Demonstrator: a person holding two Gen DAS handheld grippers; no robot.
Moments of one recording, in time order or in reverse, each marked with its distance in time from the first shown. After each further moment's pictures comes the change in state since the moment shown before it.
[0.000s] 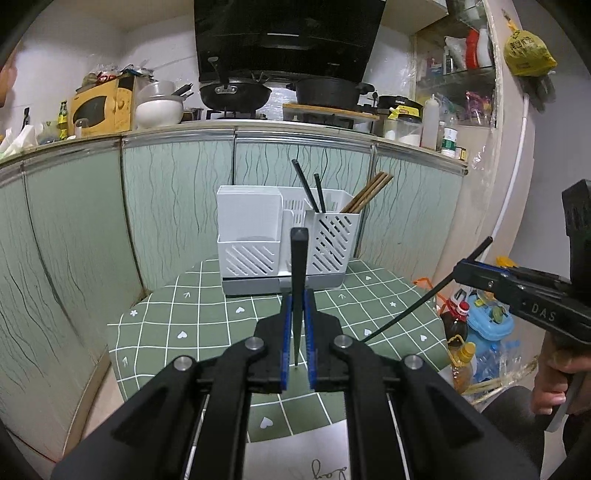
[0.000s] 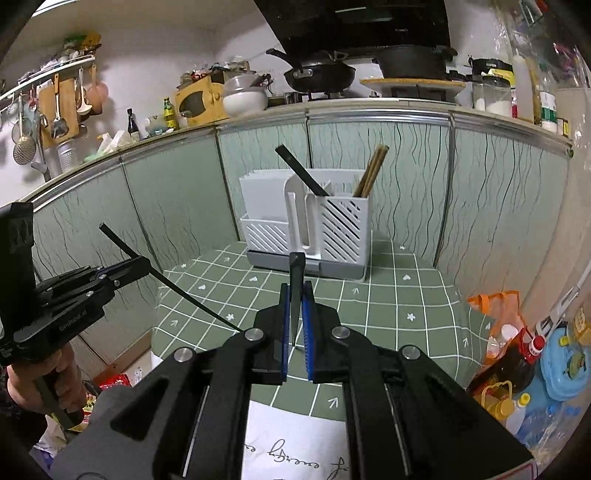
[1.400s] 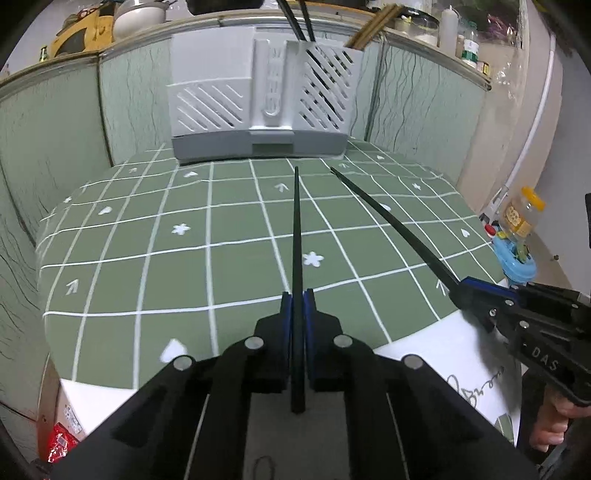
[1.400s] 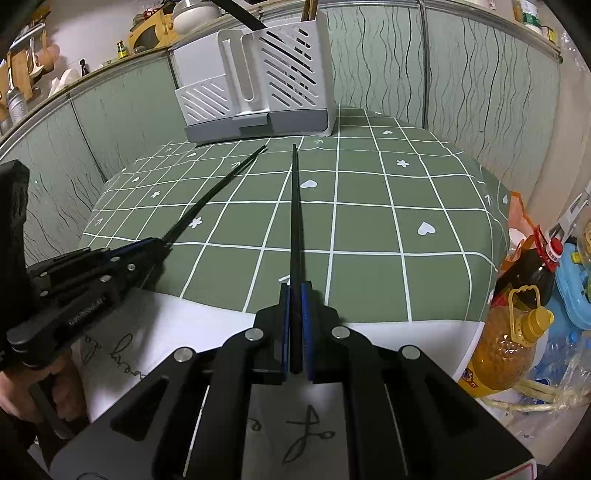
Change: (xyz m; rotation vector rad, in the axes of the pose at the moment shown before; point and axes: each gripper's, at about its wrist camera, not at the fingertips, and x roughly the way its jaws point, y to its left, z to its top) left arm 0.117 -0.032 -0.120 -0.018 0.290 0.031; right arm 0.093 -0.048 -0.139 0.093 0.268 -0.088
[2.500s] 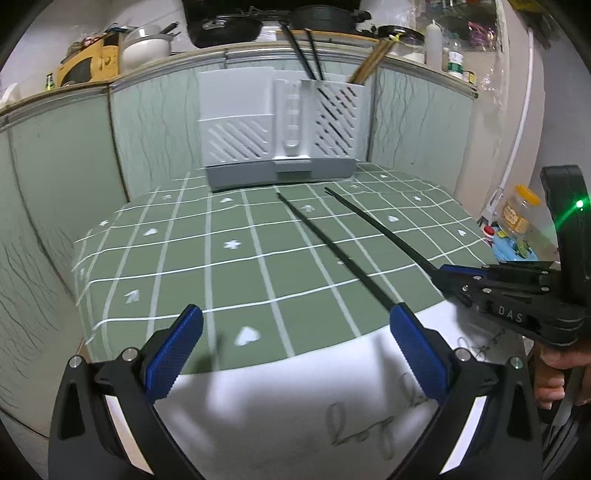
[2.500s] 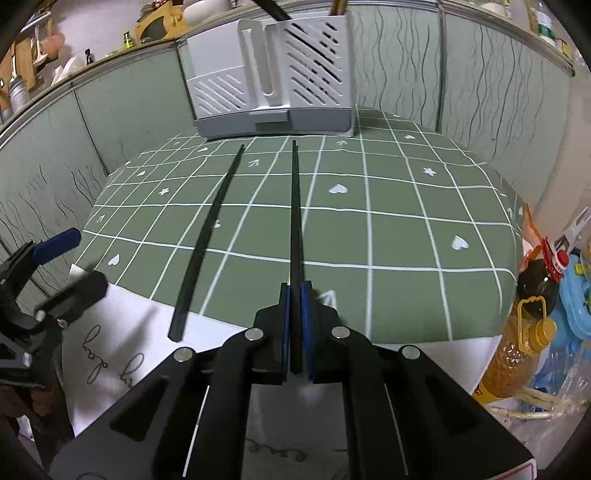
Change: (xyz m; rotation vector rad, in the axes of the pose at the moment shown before) left arm -0.038 0.019 -0.013 0.078 -0.091 0.018; right arm 0.014 0.017 0.005 -0.027 0.013 -0.009
